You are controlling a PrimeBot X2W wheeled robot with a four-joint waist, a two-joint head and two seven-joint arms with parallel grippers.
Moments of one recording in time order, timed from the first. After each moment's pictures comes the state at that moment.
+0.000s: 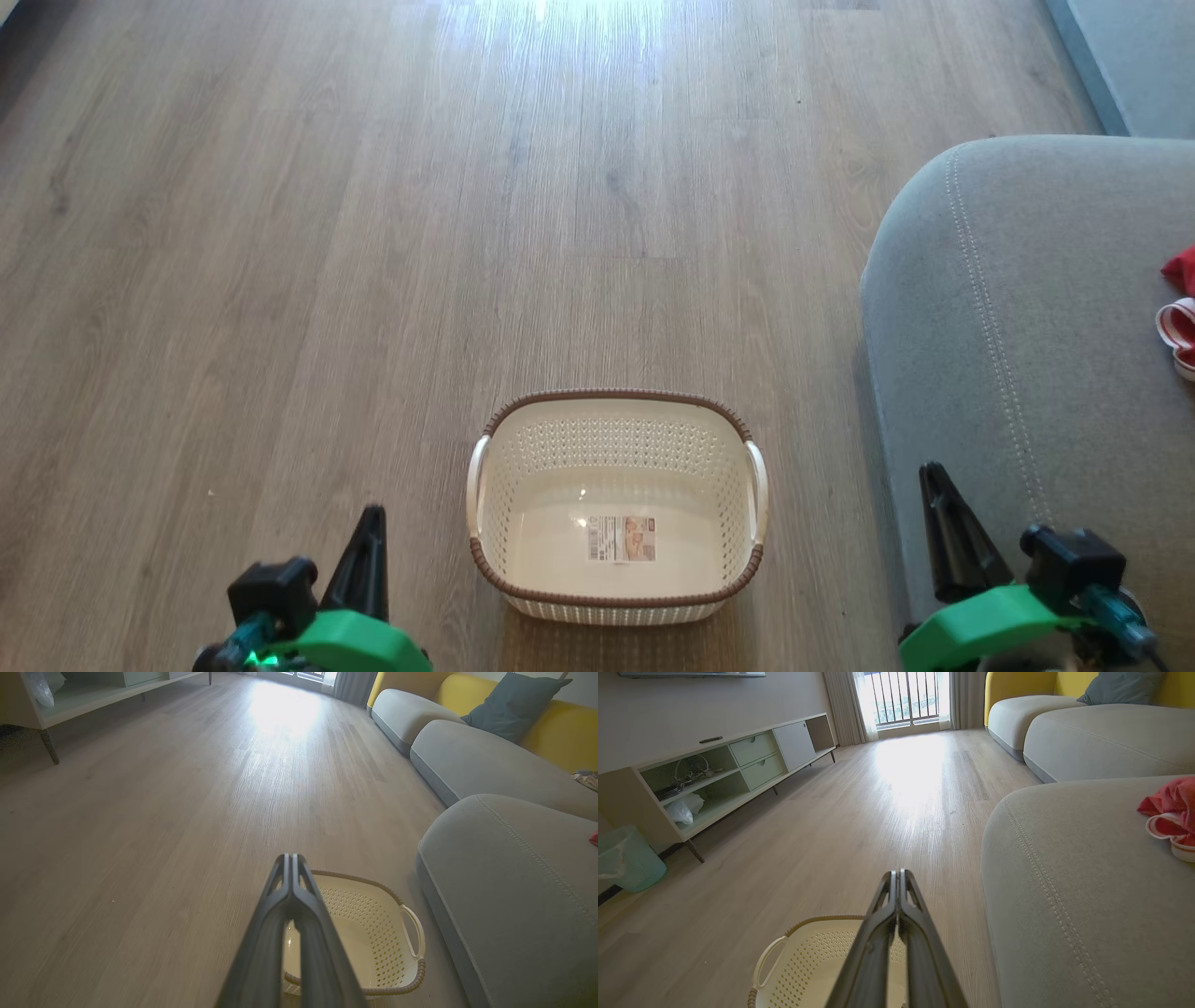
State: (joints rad) left arm 0.05 0.05 -0.17 0.25 -0.33 0.07 -0.25; right arm 0.08 -0.05 0.01 0.21 0.22 0.12 -0.25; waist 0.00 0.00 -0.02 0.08
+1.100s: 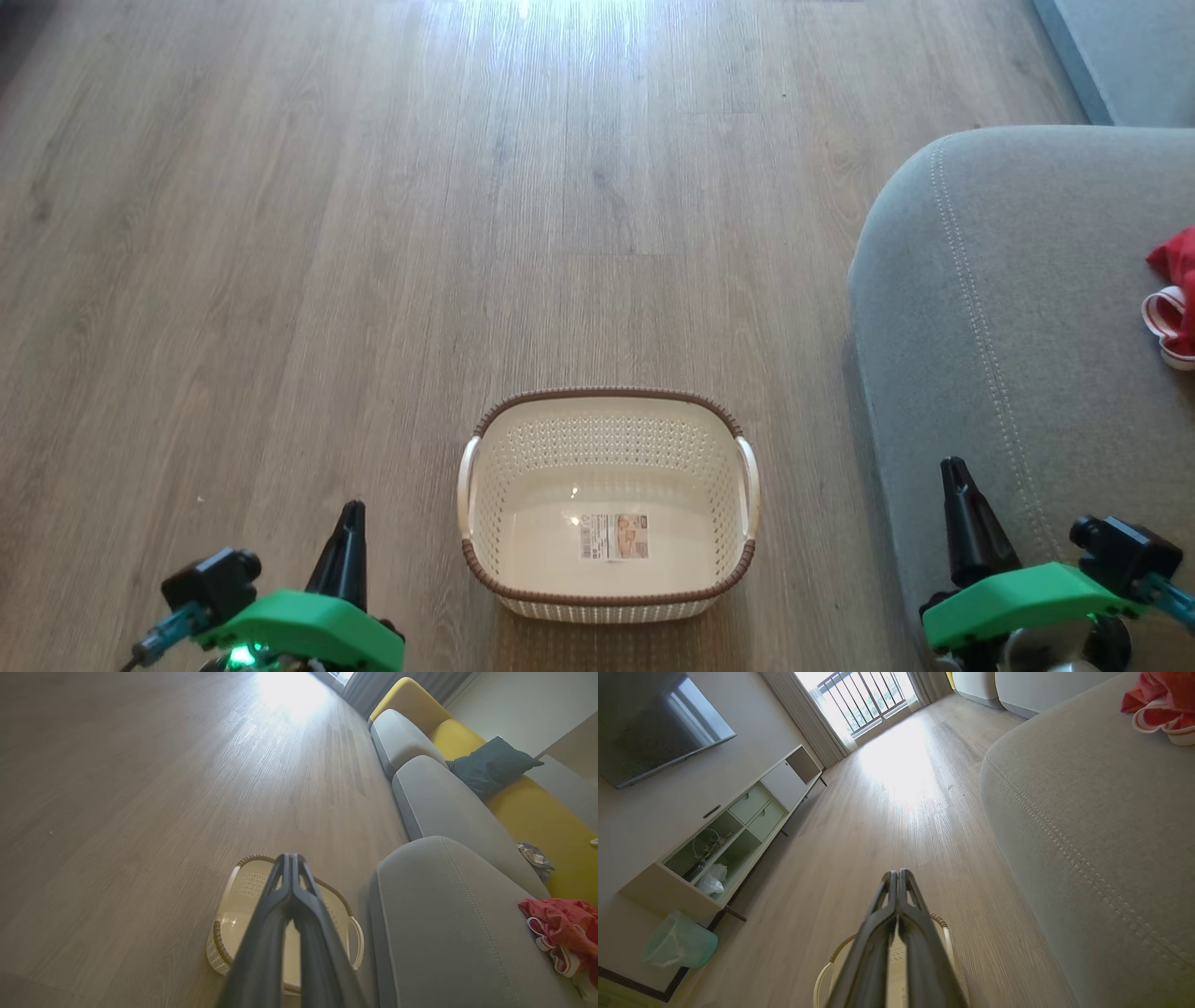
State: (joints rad) left arm 0.05 0.05 -0.11 0.27 -0.67 0.02 -0.15; right arm 0.07 -0.05 0.00 0.23 0.60 0.12 -0.17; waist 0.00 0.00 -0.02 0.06
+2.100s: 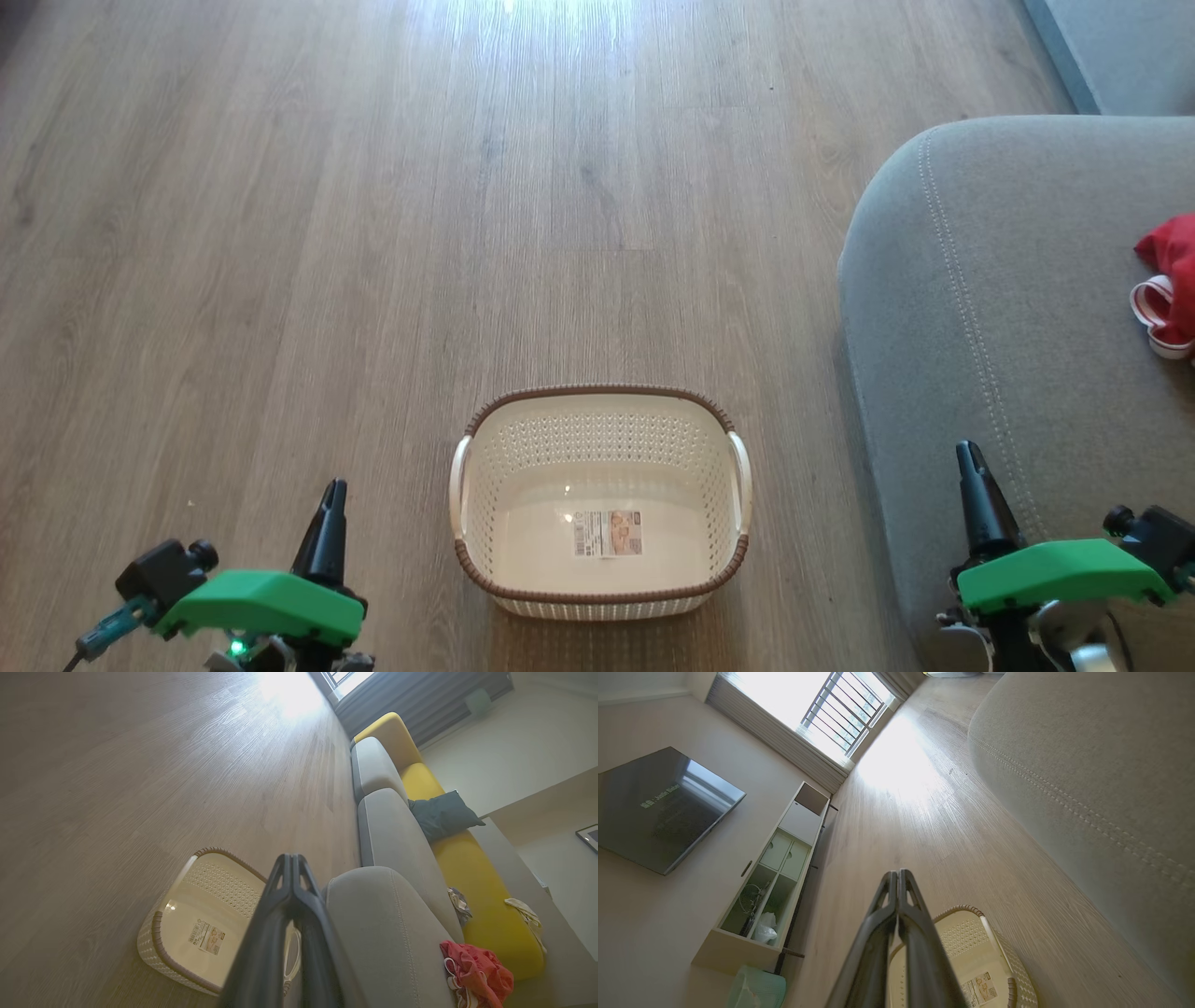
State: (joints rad) left arm 0.02 0.05 -0.06 0.27 -0.96 -0.02 -0.07; right arm 0.03 -0.05 -0.03 0.25 0.92 0.12 -0.09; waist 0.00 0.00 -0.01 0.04
